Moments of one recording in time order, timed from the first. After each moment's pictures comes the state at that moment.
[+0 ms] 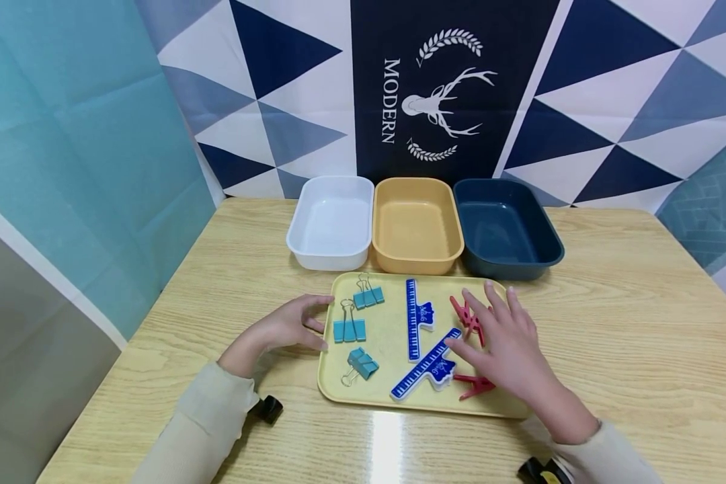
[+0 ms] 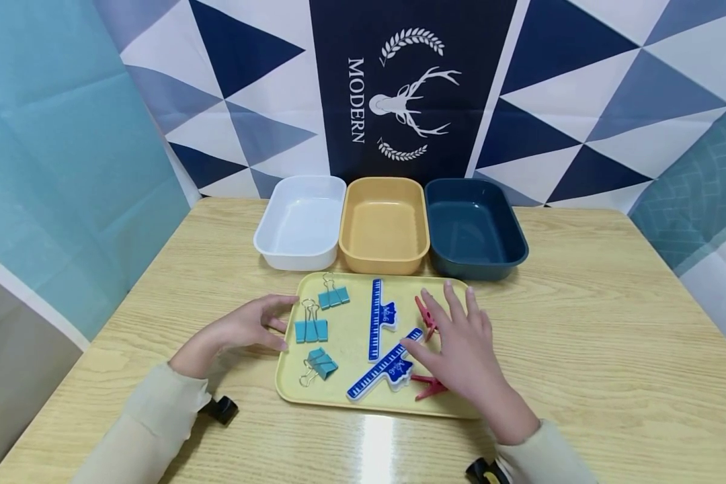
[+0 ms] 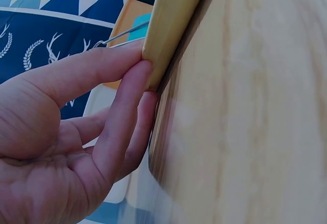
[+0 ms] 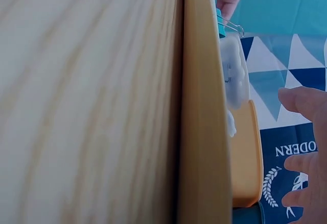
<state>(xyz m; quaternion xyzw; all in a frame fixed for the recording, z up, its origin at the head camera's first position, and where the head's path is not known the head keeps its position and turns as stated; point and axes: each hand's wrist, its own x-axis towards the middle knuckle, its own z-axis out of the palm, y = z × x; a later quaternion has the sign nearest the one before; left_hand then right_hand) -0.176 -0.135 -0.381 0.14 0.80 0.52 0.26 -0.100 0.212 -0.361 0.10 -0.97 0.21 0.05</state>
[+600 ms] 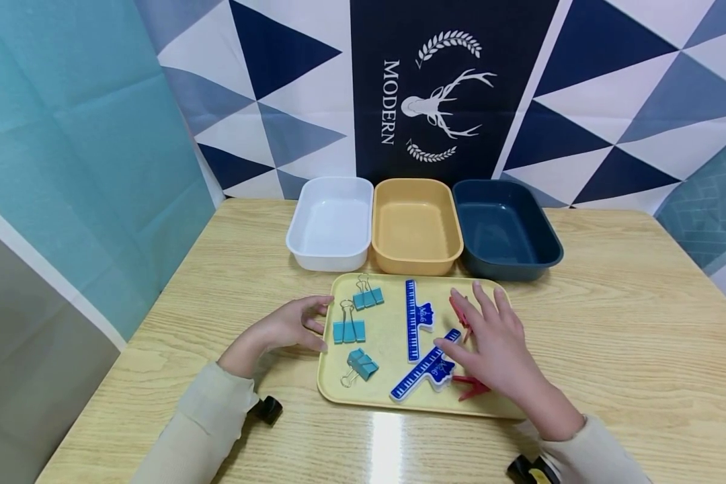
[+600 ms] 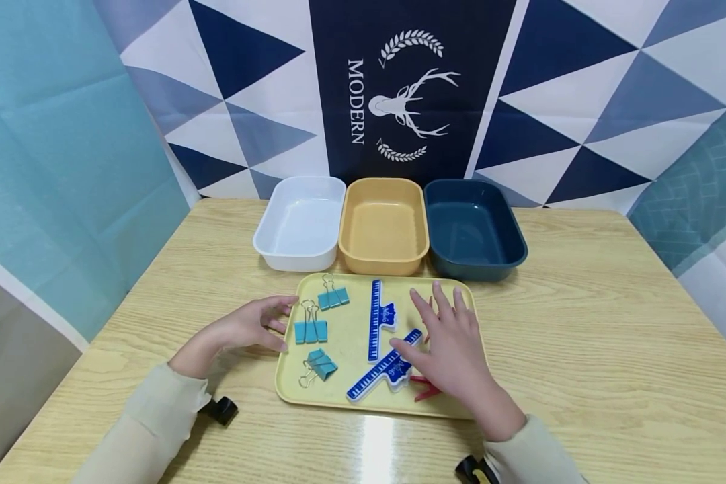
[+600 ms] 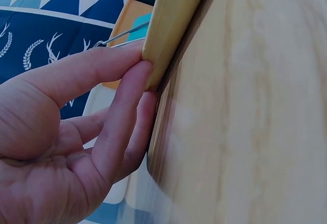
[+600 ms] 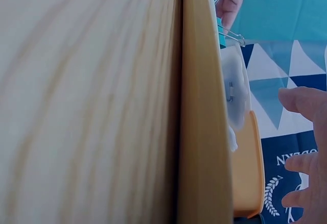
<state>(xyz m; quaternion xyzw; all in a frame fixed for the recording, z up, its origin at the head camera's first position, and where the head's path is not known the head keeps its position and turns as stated) -0.176 -0.135 -0.381 0.14 0.80 0.53 0.26 -0.102 0.201 -0.361 0.11 -0.97 0.21 0.05</state>
